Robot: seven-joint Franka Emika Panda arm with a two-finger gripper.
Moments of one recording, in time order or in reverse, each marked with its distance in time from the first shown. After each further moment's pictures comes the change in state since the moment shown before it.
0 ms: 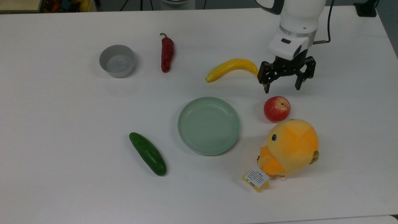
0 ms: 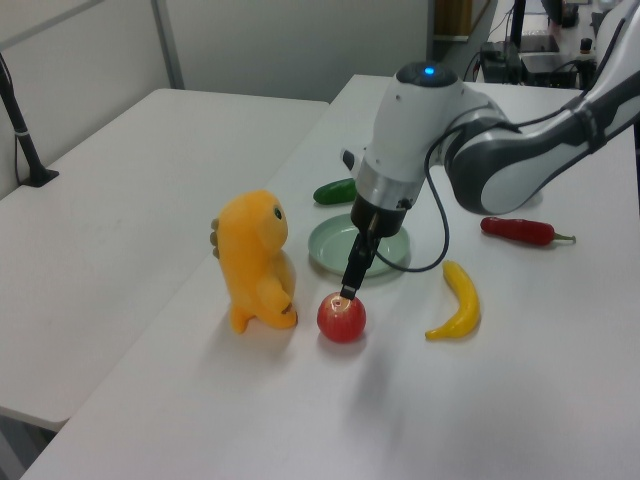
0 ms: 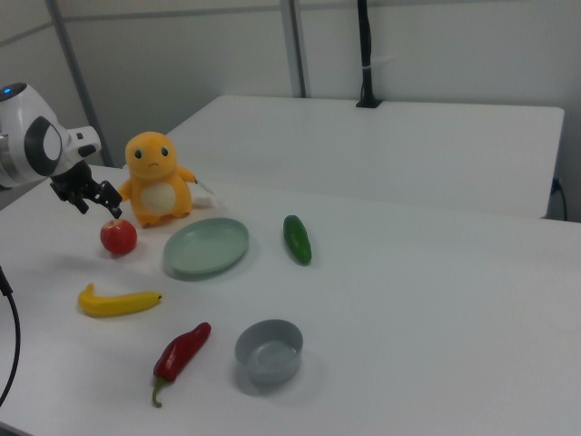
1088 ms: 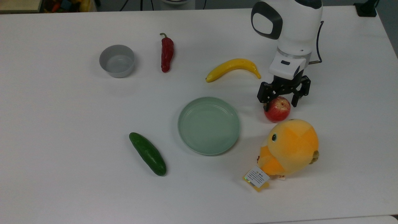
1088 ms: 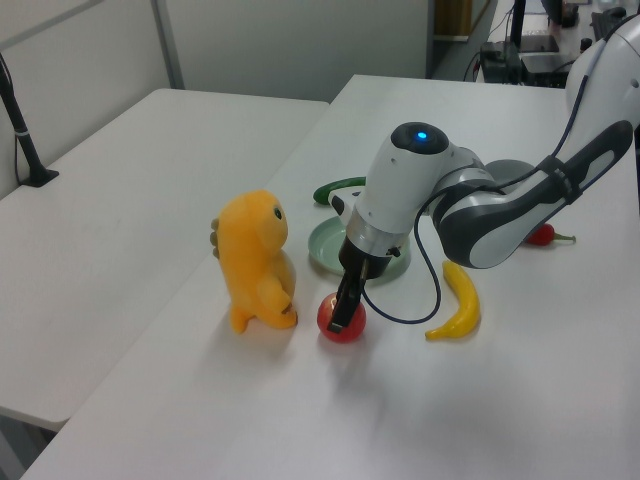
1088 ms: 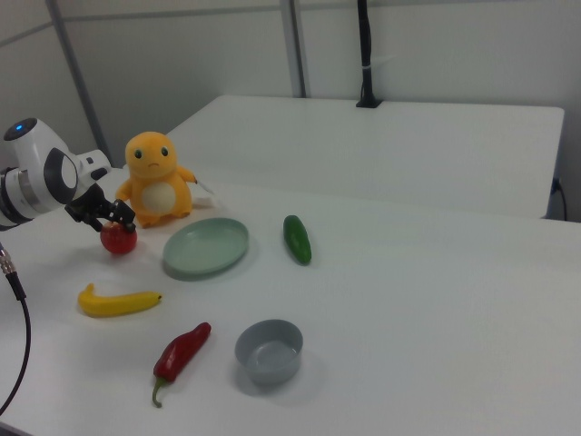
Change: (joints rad) arm 0.001 0.124 -0.003 0.009 -0.105 0.166 0.000
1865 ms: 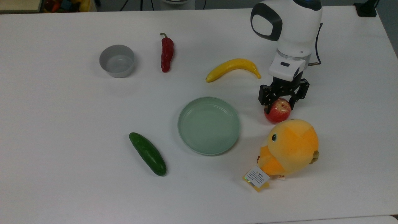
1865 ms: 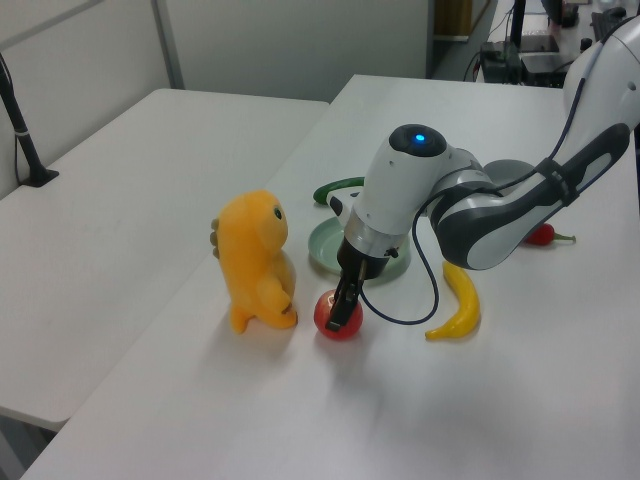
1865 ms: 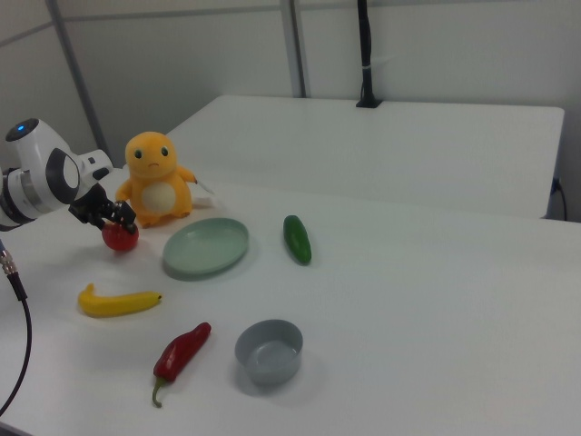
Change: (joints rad) arm -0.001 0.011 -0.004 0.012 -0.008 0.000 0.000
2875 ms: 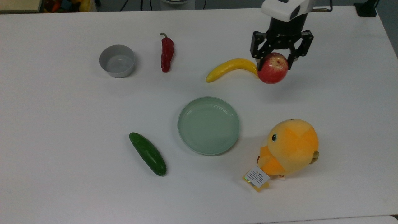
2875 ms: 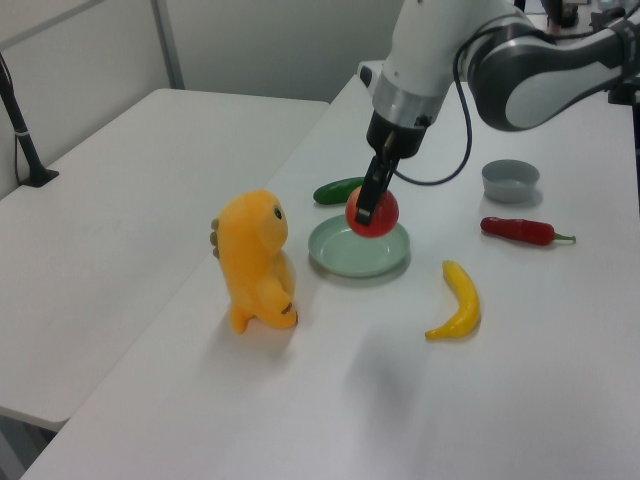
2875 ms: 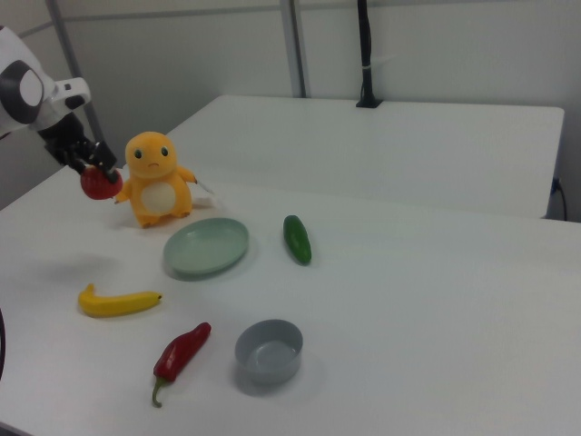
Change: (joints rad) arm -0.032 -0.300 -0.004 0.019 0.065 -0.391 0.010
